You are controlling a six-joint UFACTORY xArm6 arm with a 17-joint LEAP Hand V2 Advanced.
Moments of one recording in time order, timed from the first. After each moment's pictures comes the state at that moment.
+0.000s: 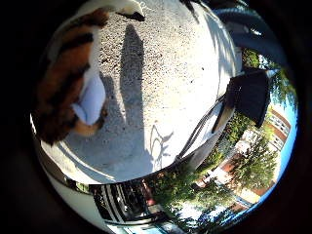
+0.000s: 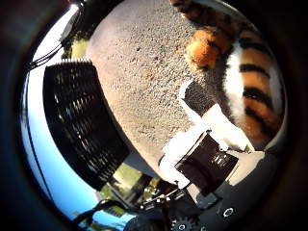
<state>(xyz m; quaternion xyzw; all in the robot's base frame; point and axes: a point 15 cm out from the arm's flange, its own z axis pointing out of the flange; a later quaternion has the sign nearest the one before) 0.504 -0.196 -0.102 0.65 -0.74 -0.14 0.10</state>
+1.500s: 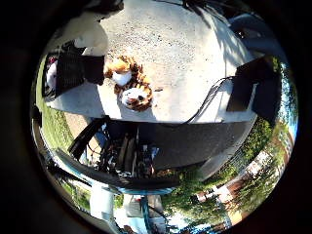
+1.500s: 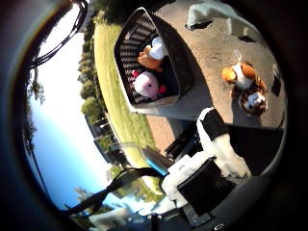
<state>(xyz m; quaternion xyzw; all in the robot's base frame) 0.387 -0.119 0.036 0.69 -0.70 -0.20 -0.01</state>
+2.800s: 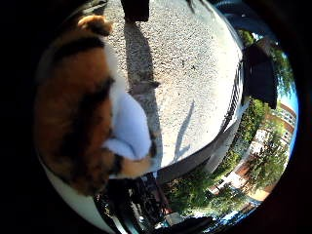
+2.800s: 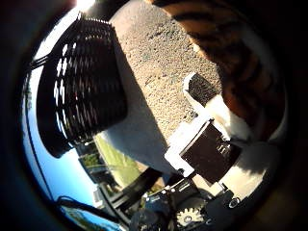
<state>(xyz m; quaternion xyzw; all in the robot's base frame) 0.378 -0.137 -0.124 0.65 -0.75 -0.12 0.01</state>
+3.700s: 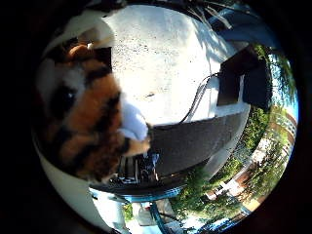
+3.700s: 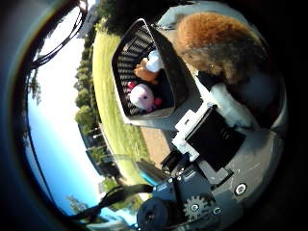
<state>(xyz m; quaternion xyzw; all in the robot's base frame) 0.398 -0.061 0.158 0.70 -0.70 -0.16 -0.05</state>
